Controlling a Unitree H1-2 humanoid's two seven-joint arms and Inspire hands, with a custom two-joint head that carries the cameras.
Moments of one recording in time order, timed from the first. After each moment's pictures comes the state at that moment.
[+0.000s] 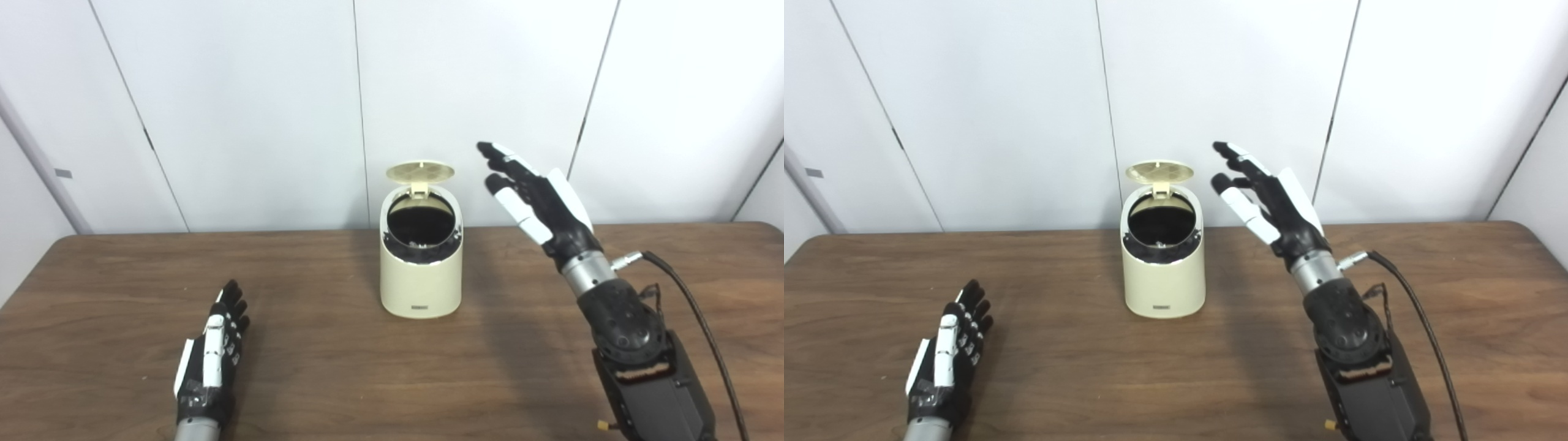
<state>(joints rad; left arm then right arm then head) -0.06 0.09 0.16 0.02 -0.21 -0.04 -0.05 -0.52 -0.24 0.12 -0.10 -0.32 0.19 0.12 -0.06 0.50</state>
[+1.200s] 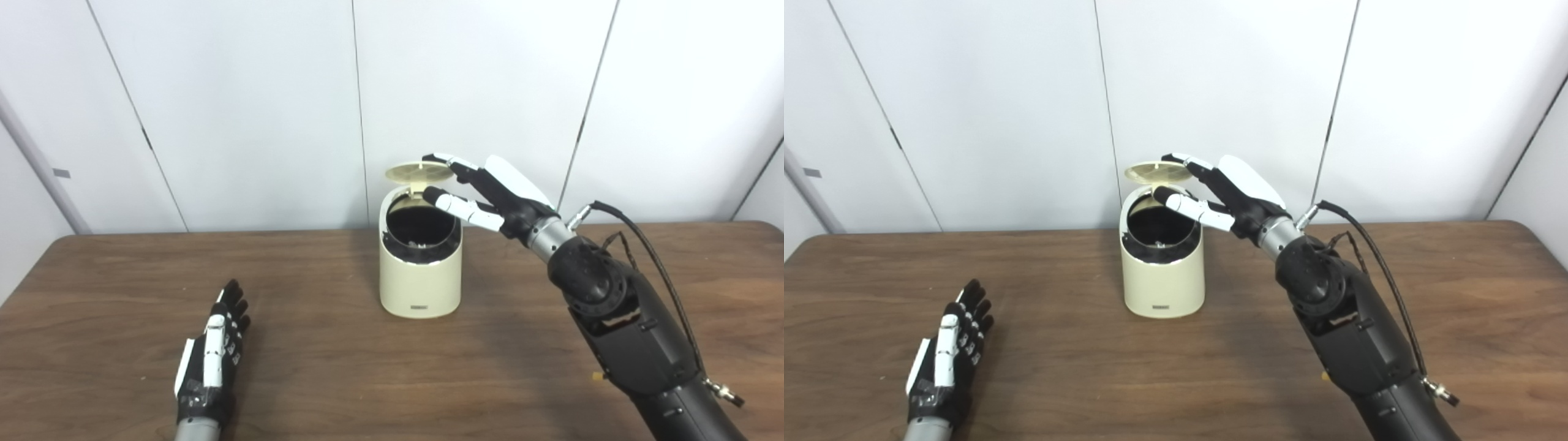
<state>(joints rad) -0.06 0.09 0.15 0.02 -0.21 -0.02 -0.05 -0.68 -0.29 0.26 0.03 -0.49 0.20 0.27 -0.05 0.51</state>
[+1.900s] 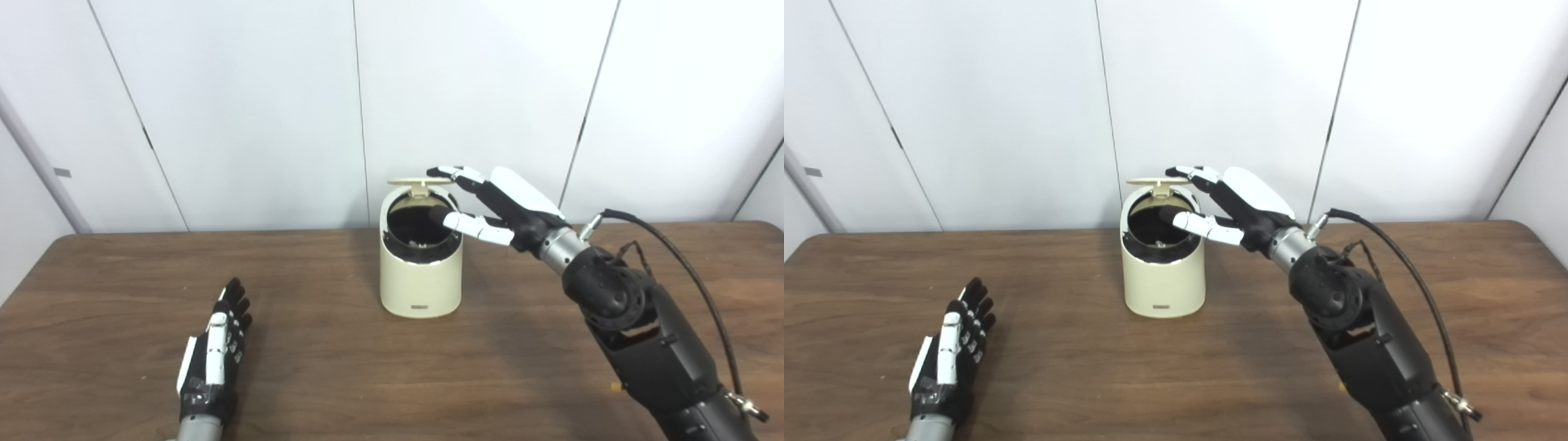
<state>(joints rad) -0.07 0.08 0.15 0.03 -0.20 -0.03 -0.05 -0.62 -0.34 0.27 -0.07 -0.51 0.18 0.31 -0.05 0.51</state>
